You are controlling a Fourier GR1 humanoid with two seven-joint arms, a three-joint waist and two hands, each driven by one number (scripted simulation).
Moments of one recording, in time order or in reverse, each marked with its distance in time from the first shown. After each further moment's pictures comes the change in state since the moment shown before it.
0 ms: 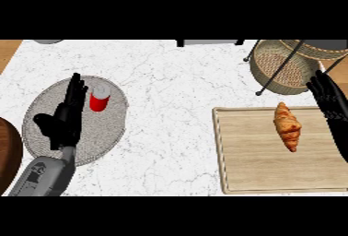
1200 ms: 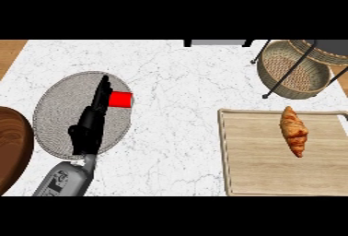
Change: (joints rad) left arm 0.006 -0.058 -0.142 -0.123 -0.137 0.036 0.090; right arm -0.262 -0.439 -0.280 0.485 -0.474 0.862 0.266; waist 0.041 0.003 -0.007
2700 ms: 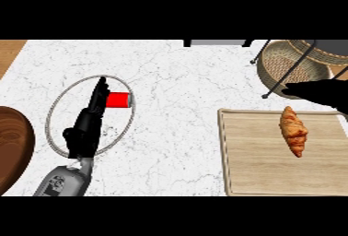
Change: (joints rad) left arm 0.041 -0.031 0.049 -0.051 -0.062 -0.050 0.041; right arm -0.202 0.037 0.433 -0.635 0.700 0.070 0.422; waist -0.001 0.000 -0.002
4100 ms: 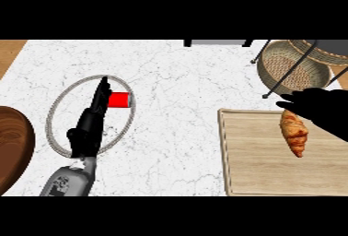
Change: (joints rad) left arm 0.012 -0.079 0.064 -0.002 -0.090 -0.063 0.006; right arm 0.080 0.027 0.128 0.032 0.600 -0.028 -0.340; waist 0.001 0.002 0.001
